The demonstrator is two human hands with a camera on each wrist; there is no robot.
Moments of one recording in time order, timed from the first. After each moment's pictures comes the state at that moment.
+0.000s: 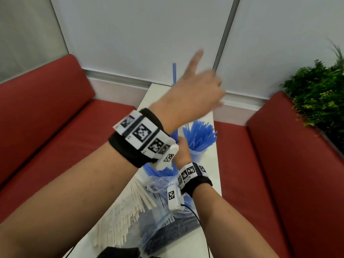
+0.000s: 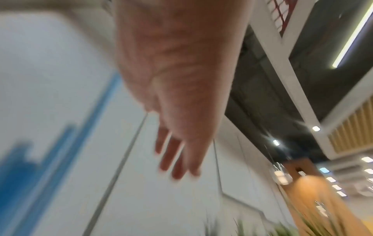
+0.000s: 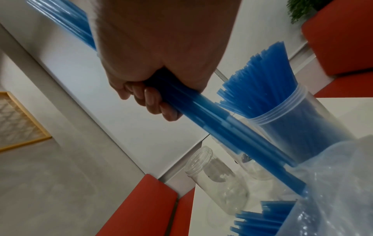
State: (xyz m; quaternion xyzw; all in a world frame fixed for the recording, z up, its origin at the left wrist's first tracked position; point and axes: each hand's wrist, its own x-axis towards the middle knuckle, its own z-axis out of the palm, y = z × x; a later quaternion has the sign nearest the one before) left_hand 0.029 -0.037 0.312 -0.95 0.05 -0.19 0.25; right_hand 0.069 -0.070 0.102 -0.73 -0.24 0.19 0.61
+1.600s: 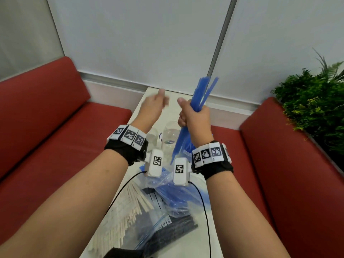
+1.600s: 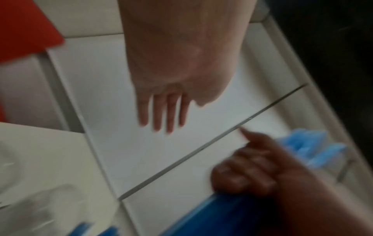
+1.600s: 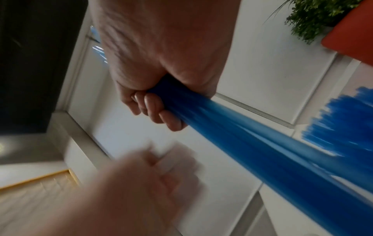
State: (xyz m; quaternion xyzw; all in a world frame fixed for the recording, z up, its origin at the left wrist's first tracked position) left_hand 0.040 0.048 0.222 -0.74 -0.23 -0.25 -0.58; right_hand 0.089 -0.085 0.217 -0.58 -0.24 0.15 0.76
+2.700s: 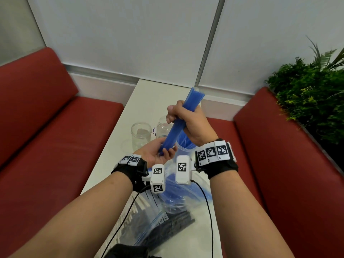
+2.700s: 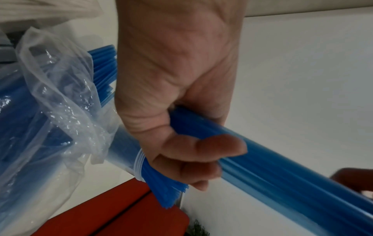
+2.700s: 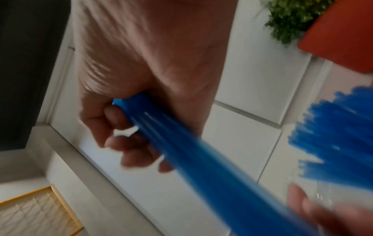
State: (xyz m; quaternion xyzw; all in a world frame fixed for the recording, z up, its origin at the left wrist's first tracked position) left_hand 0.046 0.021 0.089 -0.19 -0.27 0.18 -0.93; right_hand 0.106 -0.100 0.210 -0.57 -0.36 0.26 0.69
